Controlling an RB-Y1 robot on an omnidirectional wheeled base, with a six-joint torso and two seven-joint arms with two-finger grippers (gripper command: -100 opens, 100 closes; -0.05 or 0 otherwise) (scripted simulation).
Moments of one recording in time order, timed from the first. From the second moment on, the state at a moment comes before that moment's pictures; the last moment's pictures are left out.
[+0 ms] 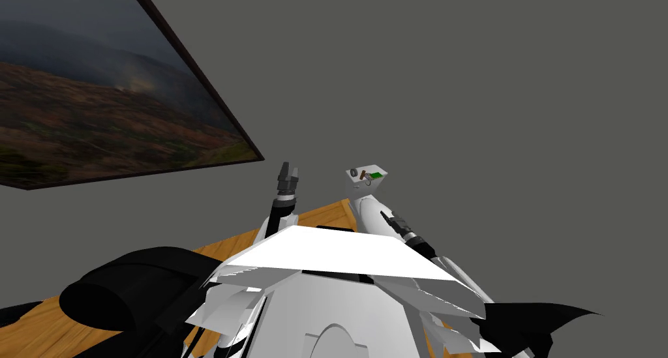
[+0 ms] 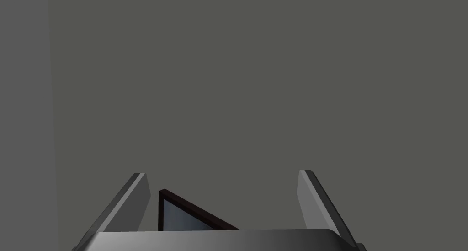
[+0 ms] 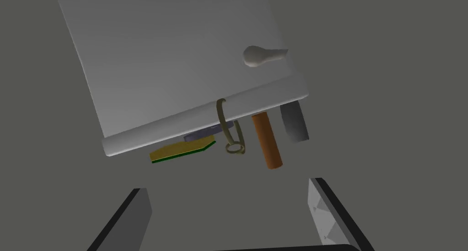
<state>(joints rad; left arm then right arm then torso) 0.53 0.03 -0.05 -2.28 -0.09 -0.48 0.01 0.61 -0.60 -0.05 -1.58 0.53 -0.50 0.29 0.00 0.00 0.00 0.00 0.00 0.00</state>
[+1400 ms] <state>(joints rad) 0.53 0.03 -0.05 -2.28 -0.09 -0.48 0.01 0.67 -0.96 -0.05 -1.26 0.67 -0.43 0.42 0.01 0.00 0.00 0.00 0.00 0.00</state>
